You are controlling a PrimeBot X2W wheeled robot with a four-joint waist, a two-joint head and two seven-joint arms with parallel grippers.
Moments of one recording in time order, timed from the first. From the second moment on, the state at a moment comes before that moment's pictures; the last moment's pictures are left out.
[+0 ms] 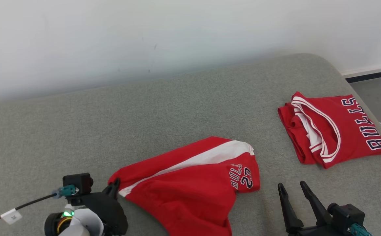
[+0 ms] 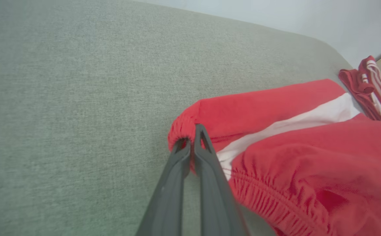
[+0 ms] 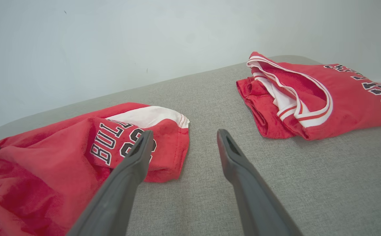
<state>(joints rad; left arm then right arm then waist) -0.41 0.38 -0.68 0.45 -1.00 0.15 -0.02 -0.02 -0.14 0.17 0.26 0.35 0.13 -0.21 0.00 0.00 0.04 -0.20</state>
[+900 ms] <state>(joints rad) -0.37 0.31 -0.63 0.58 -0.99 0.16 -0.23 -0.02 -0.16 0.16 0.25 0.36 0.13 -0.19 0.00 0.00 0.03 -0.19</state>
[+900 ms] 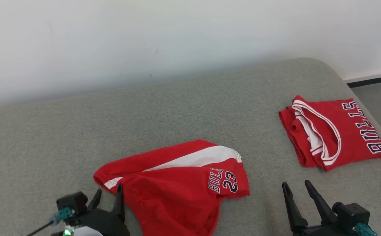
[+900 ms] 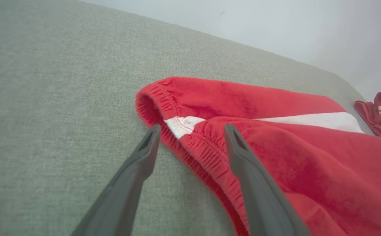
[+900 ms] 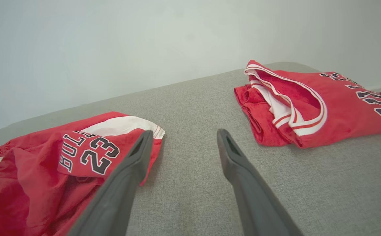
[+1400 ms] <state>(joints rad) -0.08 0.25 -0.29 0.15 -0.61 0.19 -0.26 0.00 -0.15 0.09 0.22 0.35 0.13 -0.19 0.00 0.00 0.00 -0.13</state>
